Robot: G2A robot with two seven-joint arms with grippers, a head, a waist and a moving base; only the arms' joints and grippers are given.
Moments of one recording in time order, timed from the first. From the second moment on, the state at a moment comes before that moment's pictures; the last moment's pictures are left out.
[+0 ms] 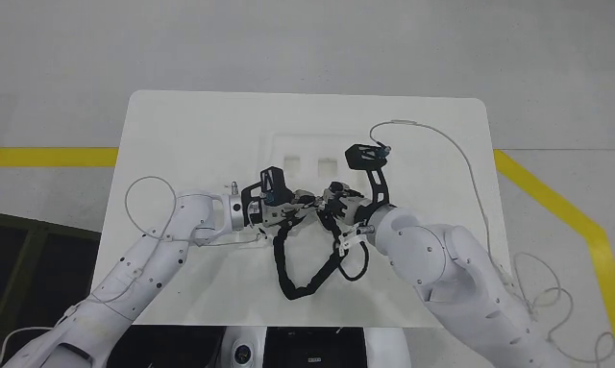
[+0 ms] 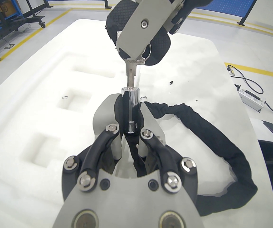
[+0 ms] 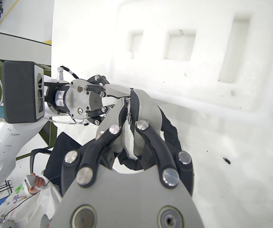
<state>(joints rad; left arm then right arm) 0.97 -0.98 -0.86 -1.45 1.25 -0.81 0.19 -1.09 -1.14 0.93 -2.09 -0.63 0.66 0.85</state>
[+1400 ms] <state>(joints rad) 0.88 -0.98 -0.87 -1.42 1.22 -1.01 0.13 -1.11 -1.11 1.23 -1.92 -0.14 -0.01 1.14</state>
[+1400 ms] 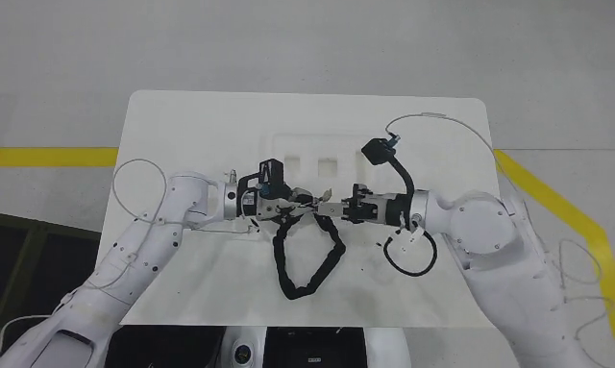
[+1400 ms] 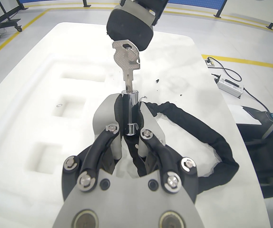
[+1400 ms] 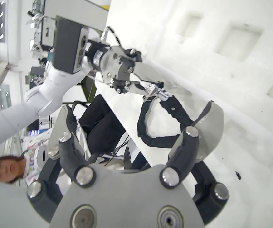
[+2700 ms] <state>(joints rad) 0.44 -0.82 -0.27 -1.38 0.87 -1.01 0.19 -0.93 -1.07 1.15 -1.60 -0.47 -0.97 0.85</state>
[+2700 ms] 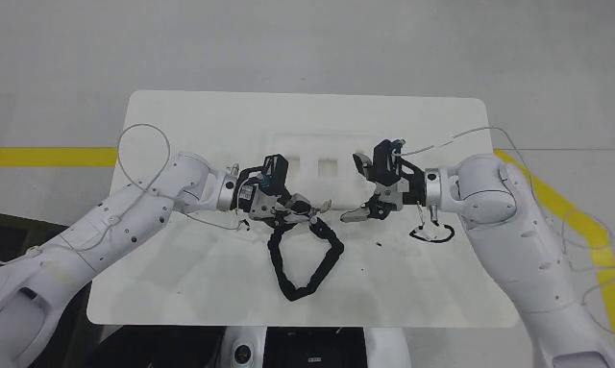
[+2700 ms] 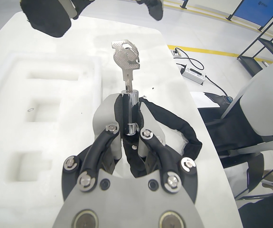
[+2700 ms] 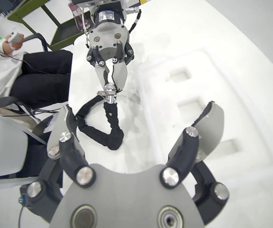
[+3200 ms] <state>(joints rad) 0.39 -0.82 -0.19 -1.35 0.87 -1.01 0.28 -0.93 -1.06 1.09 -1.67 -0.77 -1.01 0.65</state>
